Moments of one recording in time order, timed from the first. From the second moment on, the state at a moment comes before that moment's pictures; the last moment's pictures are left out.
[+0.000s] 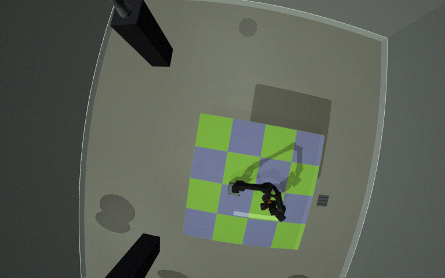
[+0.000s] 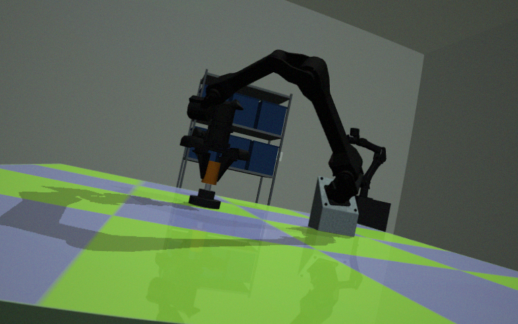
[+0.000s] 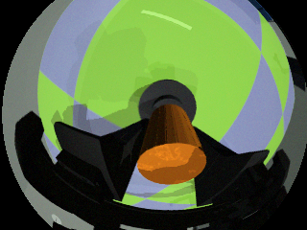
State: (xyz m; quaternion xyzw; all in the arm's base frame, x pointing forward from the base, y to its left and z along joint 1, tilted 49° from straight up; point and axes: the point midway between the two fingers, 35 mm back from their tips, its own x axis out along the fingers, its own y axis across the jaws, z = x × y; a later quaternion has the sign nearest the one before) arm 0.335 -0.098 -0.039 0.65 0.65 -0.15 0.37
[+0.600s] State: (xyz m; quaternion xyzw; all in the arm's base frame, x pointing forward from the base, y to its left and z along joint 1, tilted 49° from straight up) arm 0.335 -0.099 -0.038 0.61 0.66 -0.09 0.43
